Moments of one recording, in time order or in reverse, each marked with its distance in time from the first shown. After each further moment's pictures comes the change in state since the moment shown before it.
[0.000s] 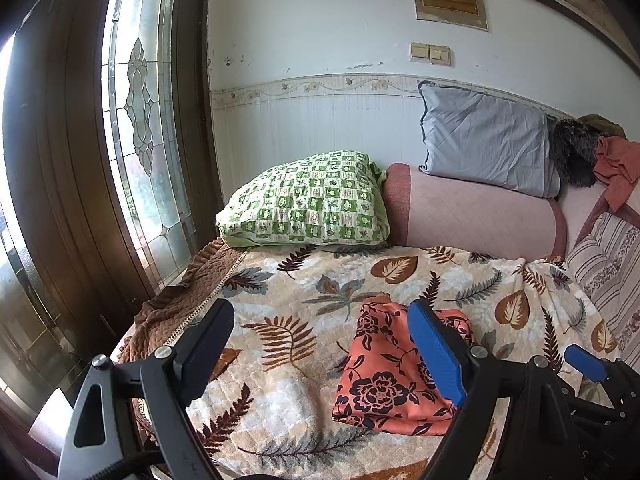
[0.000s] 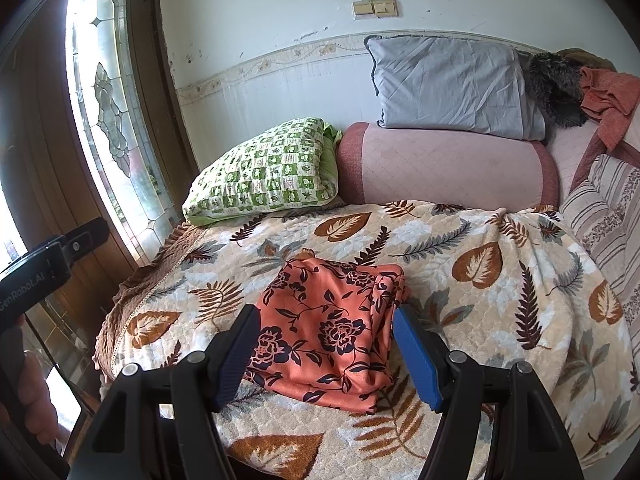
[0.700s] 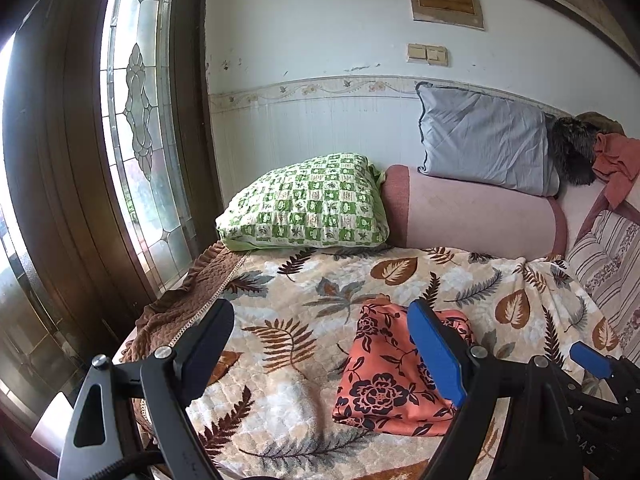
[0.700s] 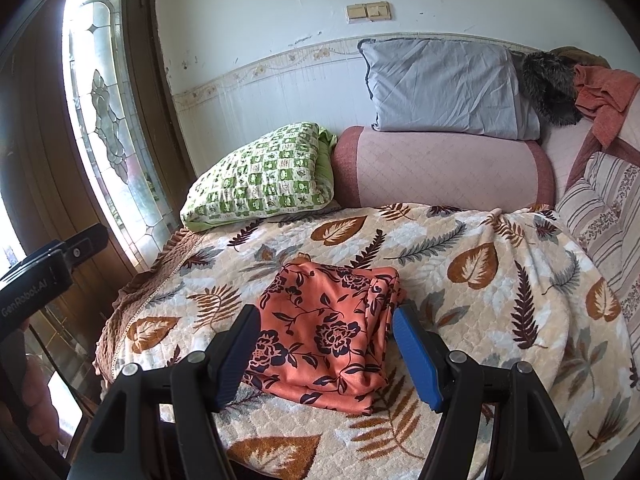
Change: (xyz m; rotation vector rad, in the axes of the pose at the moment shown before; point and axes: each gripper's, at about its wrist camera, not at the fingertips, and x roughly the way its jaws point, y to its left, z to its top) left arm 0.000 0.001 0.001 0.016 -0.009 -0.001; right arm -0.004 -0.006 0.001 0.013 -0.009 -0.005
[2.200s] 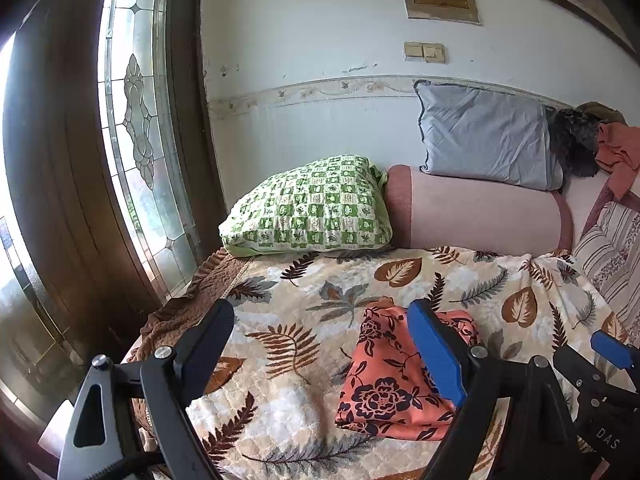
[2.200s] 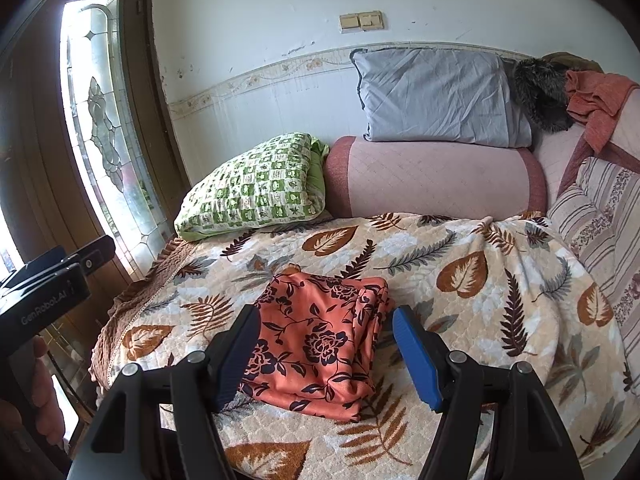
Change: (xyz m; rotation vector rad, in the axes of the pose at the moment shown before) left arm 0.006 -0.010 0.002 0.023 -0.013 0.021; right arm -0.009 -0.009 0.005 0.008 -0.040 -0.026
